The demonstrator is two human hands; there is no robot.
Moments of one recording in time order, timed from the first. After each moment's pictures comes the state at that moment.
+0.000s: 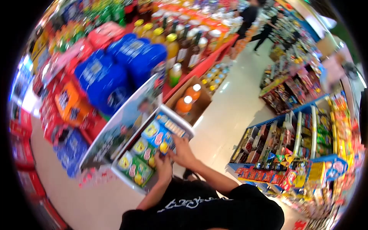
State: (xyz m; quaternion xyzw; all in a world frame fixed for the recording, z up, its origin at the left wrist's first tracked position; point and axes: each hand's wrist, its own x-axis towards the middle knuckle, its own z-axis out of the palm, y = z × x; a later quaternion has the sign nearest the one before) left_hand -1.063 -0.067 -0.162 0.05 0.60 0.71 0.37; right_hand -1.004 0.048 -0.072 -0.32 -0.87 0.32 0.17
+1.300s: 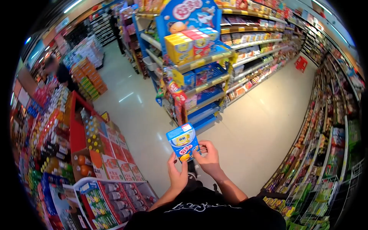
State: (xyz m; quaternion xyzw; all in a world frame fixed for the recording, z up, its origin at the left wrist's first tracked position) left_hand -0.587 -0.204 -0.062 0.74 0.35 0.39 0.42; right_hand -0.436 -0.265 -0.016 -0.70 -0.36 0.13 0.61
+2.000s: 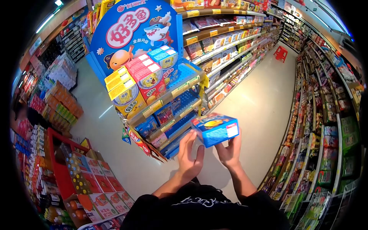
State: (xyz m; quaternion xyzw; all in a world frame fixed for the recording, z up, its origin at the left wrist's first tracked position) left_hand -0.245 -0.112 0.039 0.78 0.08 0.45 0.42; right_hand -0.134 -0.226 0.061 -0.65 -0.35 -0.09 0.67
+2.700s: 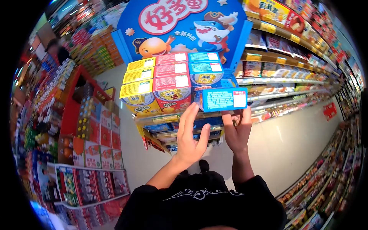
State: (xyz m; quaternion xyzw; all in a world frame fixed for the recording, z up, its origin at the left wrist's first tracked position) left_hand -0.113 -0.023 0.097 0.74 0.26 0.55 0.30; right_hand 0.040 -0.064 0.118 -0.54 -0.46 0.15 0.69
